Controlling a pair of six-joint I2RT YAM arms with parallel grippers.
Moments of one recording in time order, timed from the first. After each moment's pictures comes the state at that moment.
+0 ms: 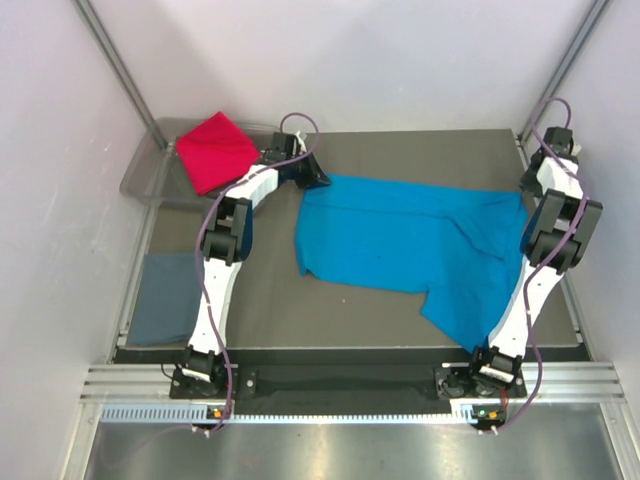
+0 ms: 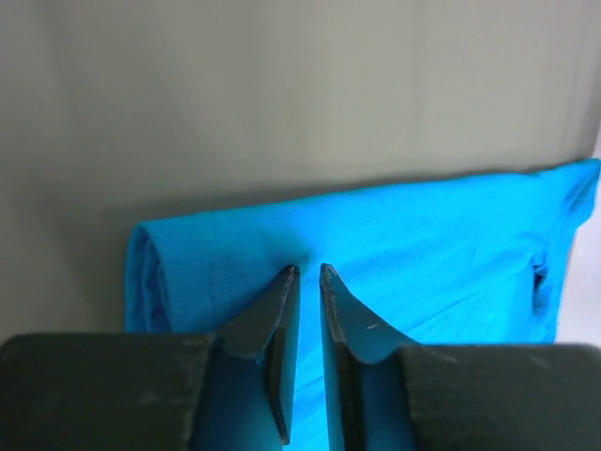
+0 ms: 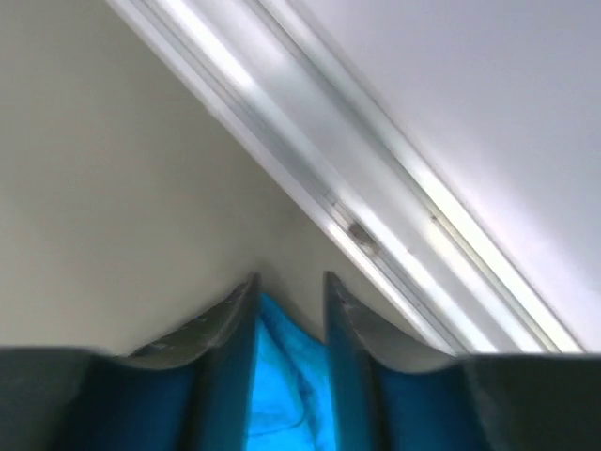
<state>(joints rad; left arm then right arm) -0.26 2.56 2.11 -0.27 0.51 -0.65 -0.38 2.30 1.90 -0.52 0.19 0.31</state>
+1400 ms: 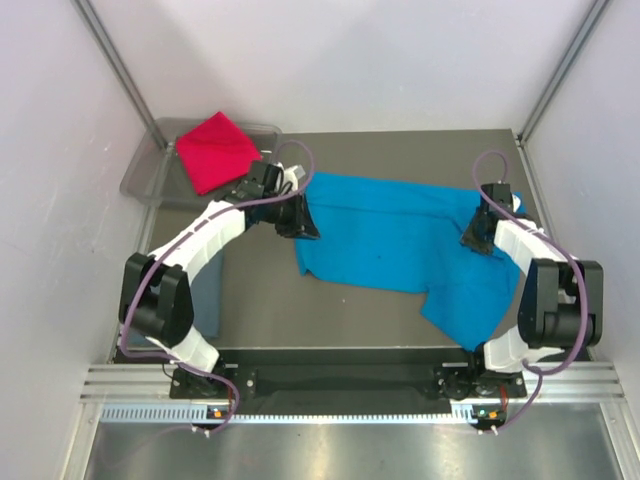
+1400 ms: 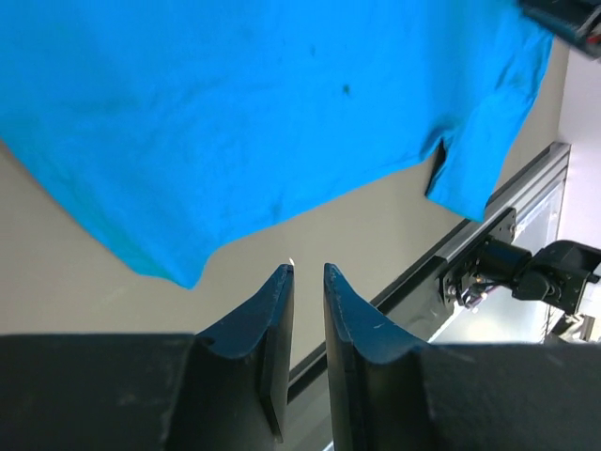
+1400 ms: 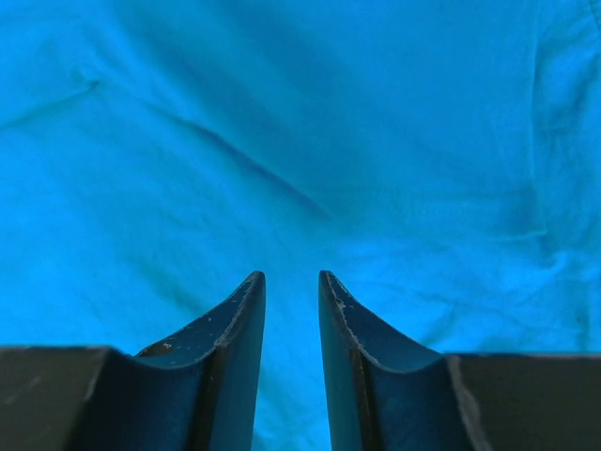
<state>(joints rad) -0.40 1.59 1.23 -0.54 0.54 -0.46 -0.05 1.50 0.91 -0.44 0.13 0.48</state>
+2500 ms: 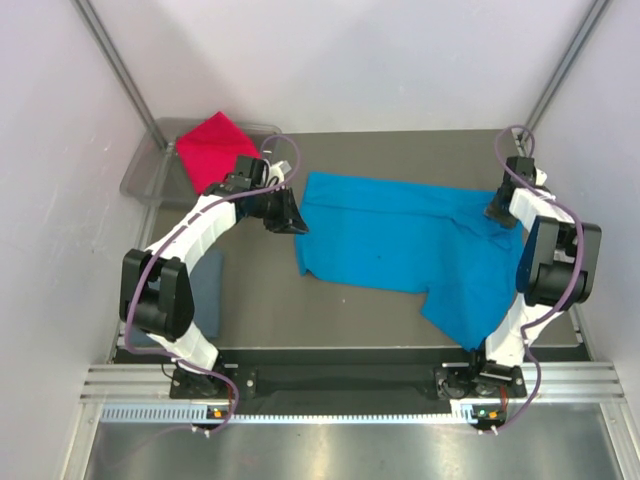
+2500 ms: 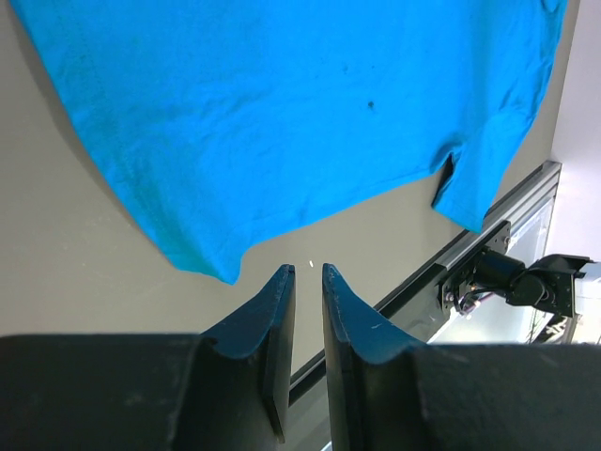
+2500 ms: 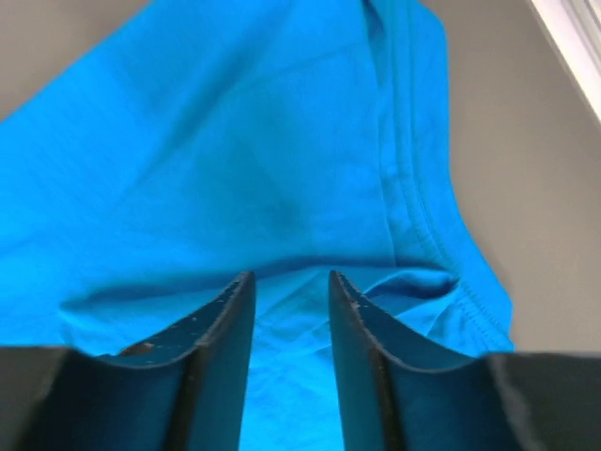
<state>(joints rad) -0.29 1.63 1.28 -0.59 0.59 -0.42 -0.20 1.82 1.22 -0.40 0.23 0.42</state>
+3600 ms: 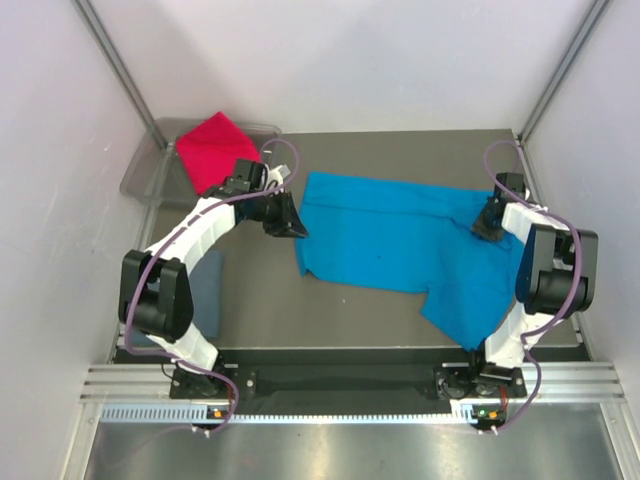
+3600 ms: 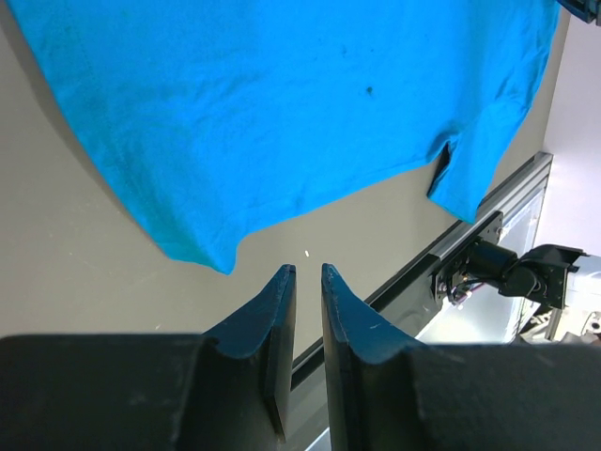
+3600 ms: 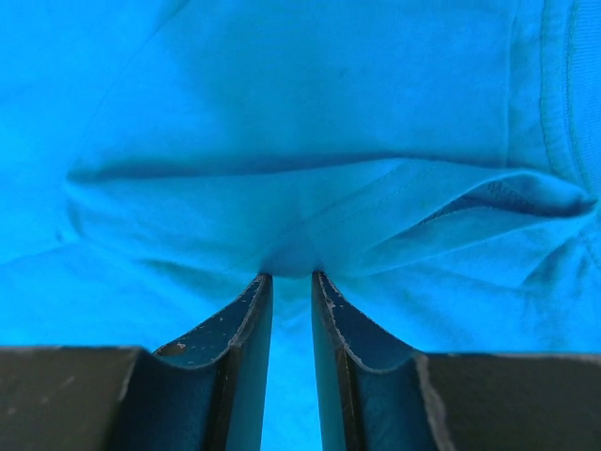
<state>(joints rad) -0.29 1.63 1.25 -0.58 0.62 -0.43 -0.17 1.73 1.05 -0.34 0.06 0.42</state>
